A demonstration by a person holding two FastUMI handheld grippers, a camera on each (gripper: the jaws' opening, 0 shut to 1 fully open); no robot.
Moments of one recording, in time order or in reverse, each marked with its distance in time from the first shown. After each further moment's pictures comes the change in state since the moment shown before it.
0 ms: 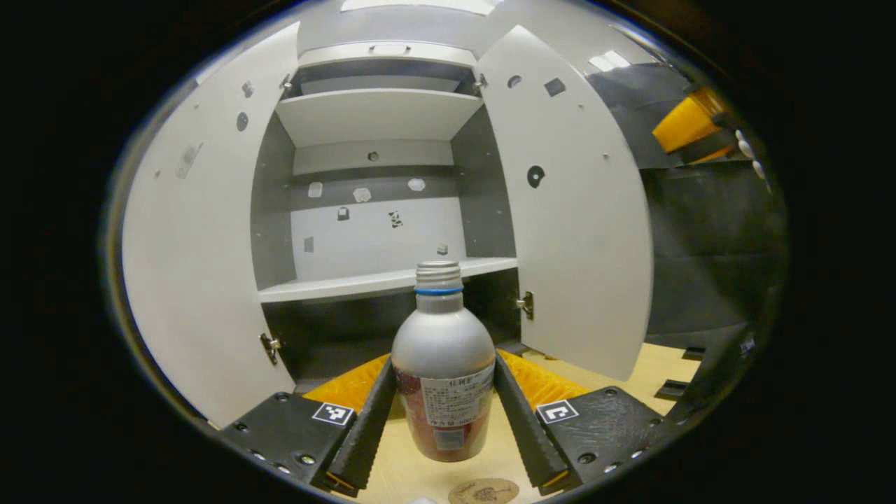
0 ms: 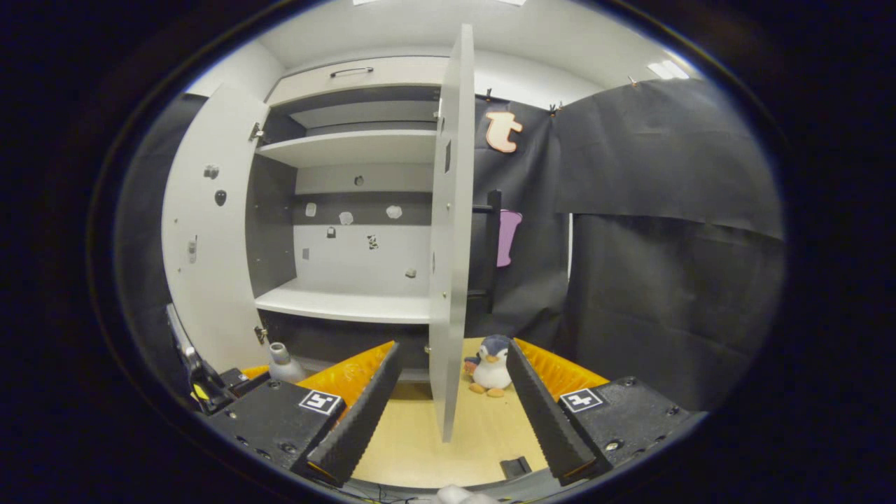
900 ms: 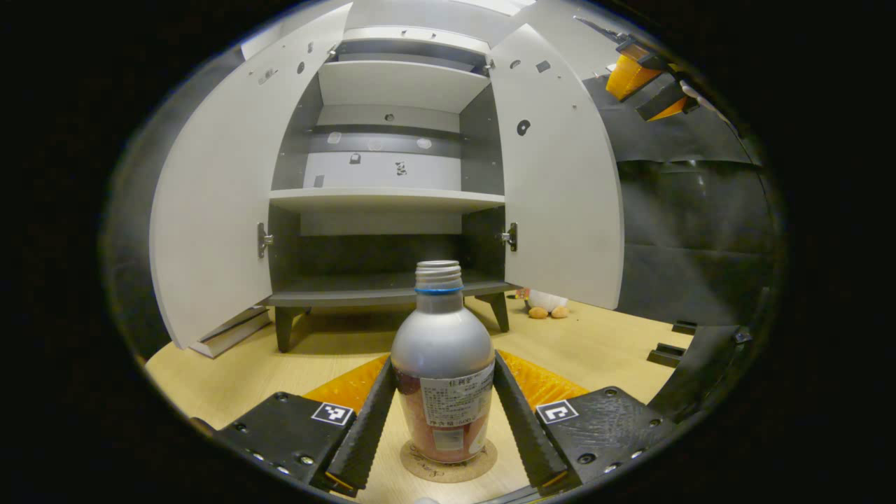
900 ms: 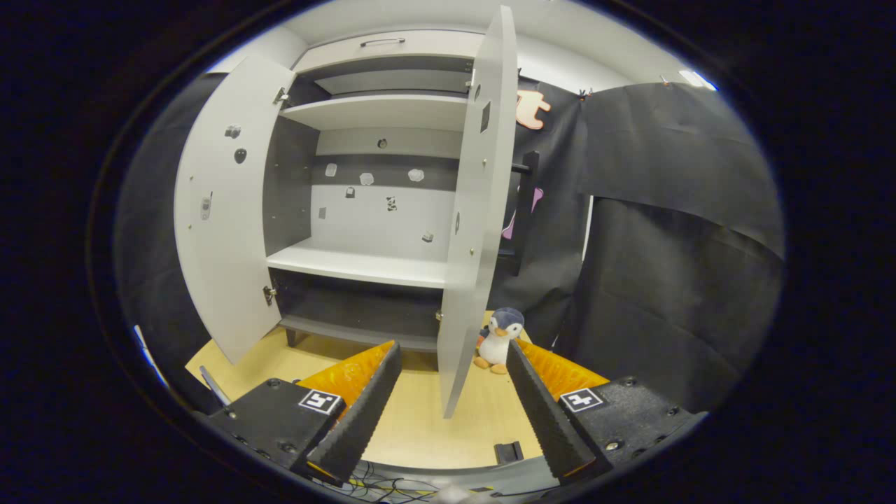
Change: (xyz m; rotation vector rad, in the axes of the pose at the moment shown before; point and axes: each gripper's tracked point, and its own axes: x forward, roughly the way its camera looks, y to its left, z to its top) left arm -0.035 -0.022 -0.127 -0.119 0.055 0.021; right arm -0.003 0.016 -0.035 -0.084 0.131 0.042
